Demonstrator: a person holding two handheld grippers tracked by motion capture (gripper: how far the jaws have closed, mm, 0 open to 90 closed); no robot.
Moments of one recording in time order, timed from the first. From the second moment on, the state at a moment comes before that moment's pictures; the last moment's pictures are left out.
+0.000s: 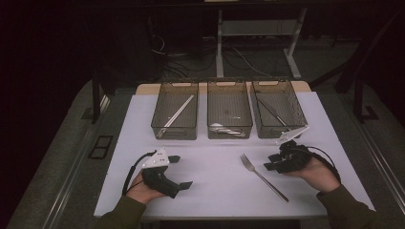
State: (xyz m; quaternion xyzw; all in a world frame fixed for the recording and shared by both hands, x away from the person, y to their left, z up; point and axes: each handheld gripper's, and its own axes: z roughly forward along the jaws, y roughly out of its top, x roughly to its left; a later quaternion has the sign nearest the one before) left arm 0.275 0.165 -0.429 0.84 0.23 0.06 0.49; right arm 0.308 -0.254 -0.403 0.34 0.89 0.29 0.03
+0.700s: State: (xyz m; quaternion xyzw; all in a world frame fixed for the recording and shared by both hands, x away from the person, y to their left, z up) left arm 0.274 0.165 -0.429 0.84 0.23 0.06 0.49; right arm 0.301 -0.219 -0.424 0.33 0.92 0.20 -0.01
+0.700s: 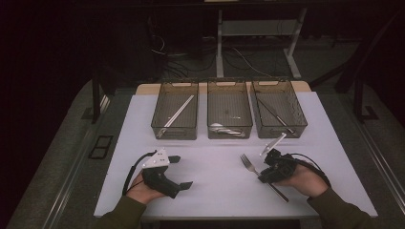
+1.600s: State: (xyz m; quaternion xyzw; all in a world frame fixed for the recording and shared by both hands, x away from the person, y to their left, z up) left arm 0.275 0.165 -0.429 0.84 0.23 0.06 0.49; right arm 0.305 -0.204 -0.421 0.27 0.95 0.13 0.02
